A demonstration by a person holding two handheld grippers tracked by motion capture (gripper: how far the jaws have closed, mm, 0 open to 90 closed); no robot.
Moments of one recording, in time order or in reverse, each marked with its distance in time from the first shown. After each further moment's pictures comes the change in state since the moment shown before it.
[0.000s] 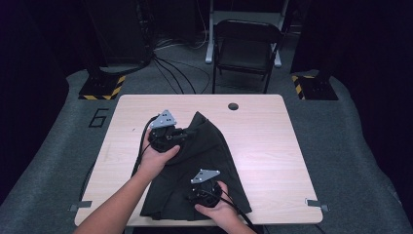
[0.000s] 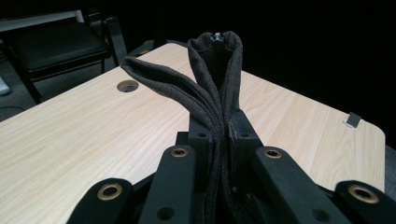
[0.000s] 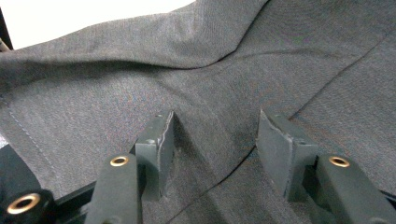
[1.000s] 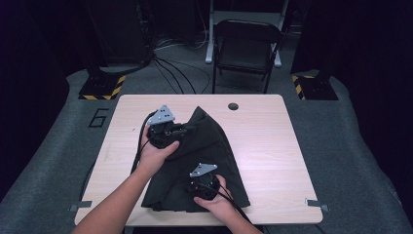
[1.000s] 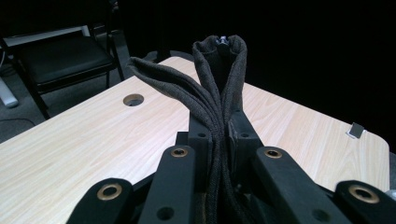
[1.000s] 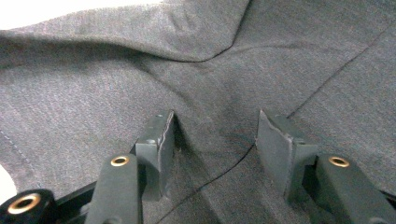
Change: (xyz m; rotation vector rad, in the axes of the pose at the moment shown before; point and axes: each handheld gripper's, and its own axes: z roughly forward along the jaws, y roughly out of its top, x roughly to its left) left arm 0.002 0.011 -0.006 -0.044 0.015 0.012; right arm -0.016 0.009 0.014 0.019 -0.043 -0.017
